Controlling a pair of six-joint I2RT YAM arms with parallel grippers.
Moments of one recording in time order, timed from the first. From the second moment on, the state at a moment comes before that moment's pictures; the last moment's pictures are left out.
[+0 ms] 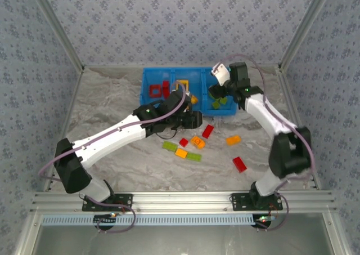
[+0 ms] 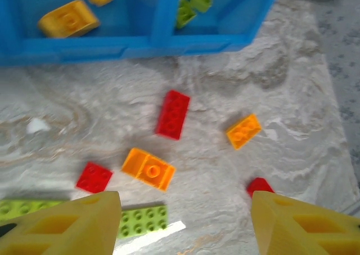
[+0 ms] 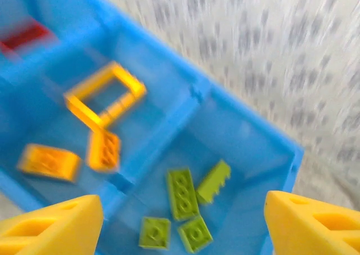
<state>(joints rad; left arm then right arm) -0.94 1.50 1.35 -0.67 -0.08 -0.82 0.40 1.40 1.19 -0.21 -0.03 -0.38</state>
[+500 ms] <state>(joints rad) -0.87 1.56 1.26 -0.69 -0.01 -0.61 0.85 0.73 0.76 -0.49 0.09 0.53</state>
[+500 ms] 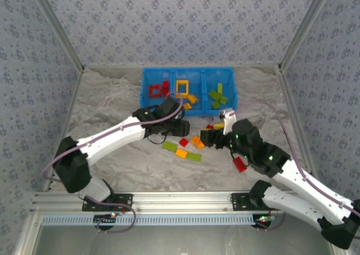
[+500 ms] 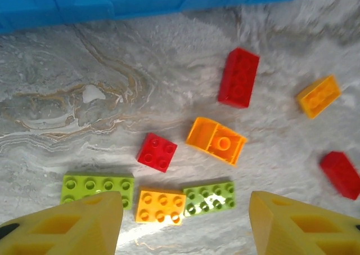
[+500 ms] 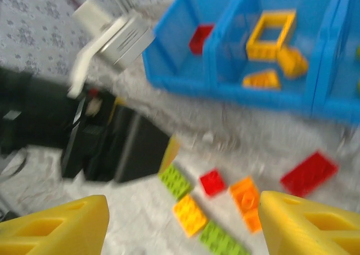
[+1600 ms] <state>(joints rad) -0.89 1.99 1.40 -0.76 0.01 -0.28 1.18 0.69 0.68 -0.71 0.35 0.98</state>
